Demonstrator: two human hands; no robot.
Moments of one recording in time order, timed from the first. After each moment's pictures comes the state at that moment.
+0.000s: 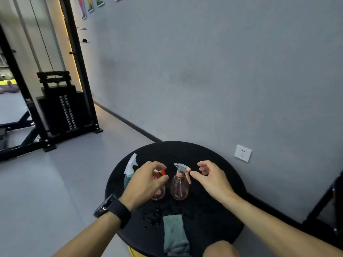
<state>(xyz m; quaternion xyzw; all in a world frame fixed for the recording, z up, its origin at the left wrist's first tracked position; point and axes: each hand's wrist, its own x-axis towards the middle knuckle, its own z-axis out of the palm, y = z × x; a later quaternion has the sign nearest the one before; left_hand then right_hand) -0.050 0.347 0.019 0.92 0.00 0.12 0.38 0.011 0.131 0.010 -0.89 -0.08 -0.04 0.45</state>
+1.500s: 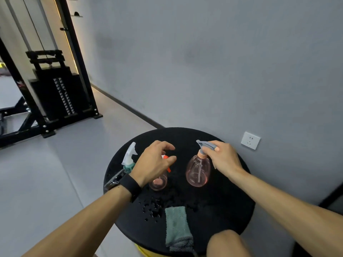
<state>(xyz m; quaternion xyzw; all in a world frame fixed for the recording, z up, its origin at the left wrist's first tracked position) 0.008 0.345 0.016 0.93 -0.01 0.11 0.35 0.068 0.133 0.015 -0.89 -0.06 -0.05 0.45</state>
